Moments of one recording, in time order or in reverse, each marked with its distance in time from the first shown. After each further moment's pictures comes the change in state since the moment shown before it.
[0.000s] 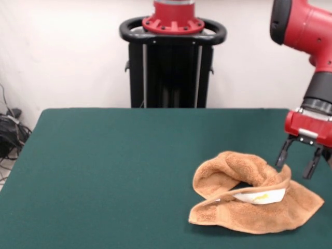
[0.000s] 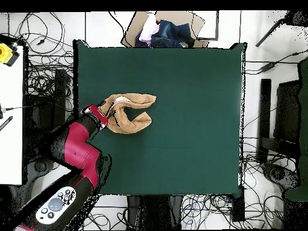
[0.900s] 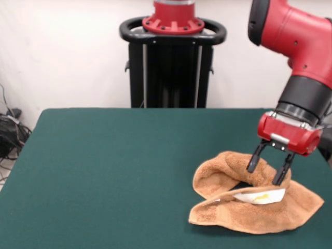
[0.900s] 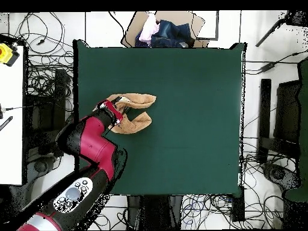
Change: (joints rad) arm -0.107 -0.009 0.002 -0.005 -0.097 -0.008 0.000
